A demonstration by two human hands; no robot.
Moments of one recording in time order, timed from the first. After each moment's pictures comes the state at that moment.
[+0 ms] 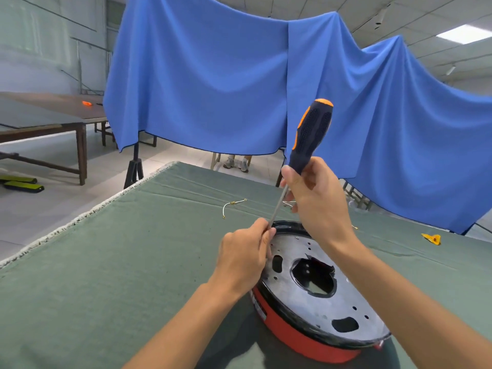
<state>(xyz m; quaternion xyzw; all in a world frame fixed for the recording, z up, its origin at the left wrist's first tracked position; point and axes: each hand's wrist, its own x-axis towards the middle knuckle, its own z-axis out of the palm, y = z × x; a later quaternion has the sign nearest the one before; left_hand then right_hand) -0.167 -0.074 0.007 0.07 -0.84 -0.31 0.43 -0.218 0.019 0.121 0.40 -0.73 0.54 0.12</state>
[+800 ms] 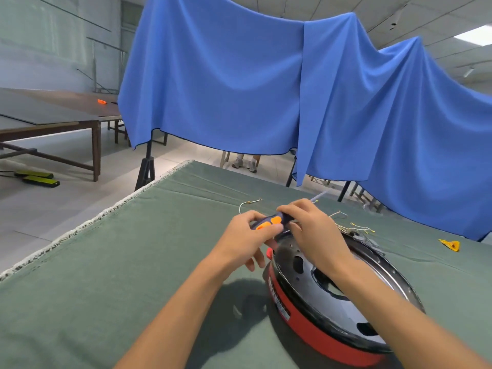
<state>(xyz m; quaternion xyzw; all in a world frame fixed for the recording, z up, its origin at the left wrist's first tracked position) -0.147 -0.117 0.025 0.10 -0.70 -0.68 0.21 -0.247 0.006 0.059 0.47 -0.84 0.17 0.19</state>
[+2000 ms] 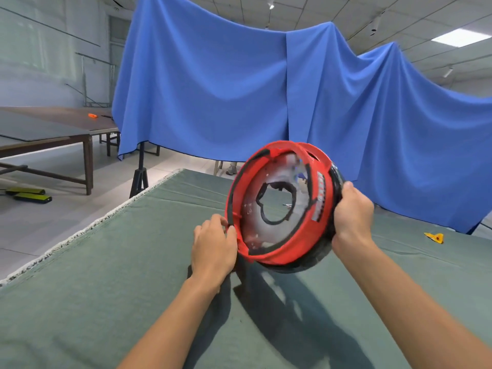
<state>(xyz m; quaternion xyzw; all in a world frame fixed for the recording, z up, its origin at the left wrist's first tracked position) -0.156 -0.116 -0.003 0.32 -0.78 -0.37 0.38 -0.258 0.033 0.100 0.11 -0.63 0.76 0.13</state>
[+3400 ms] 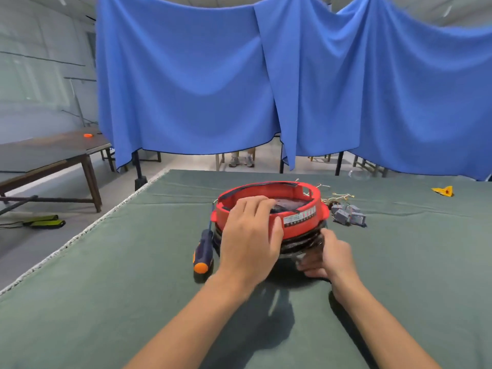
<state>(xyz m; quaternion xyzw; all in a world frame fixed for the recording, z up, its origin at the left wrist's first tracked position) -0.186 -0.032 0.017 0.05 -0.87 -0.15 0.47 -0.286 0.086 -0.012 0.03 -0.70 0.70 -0.15</state>
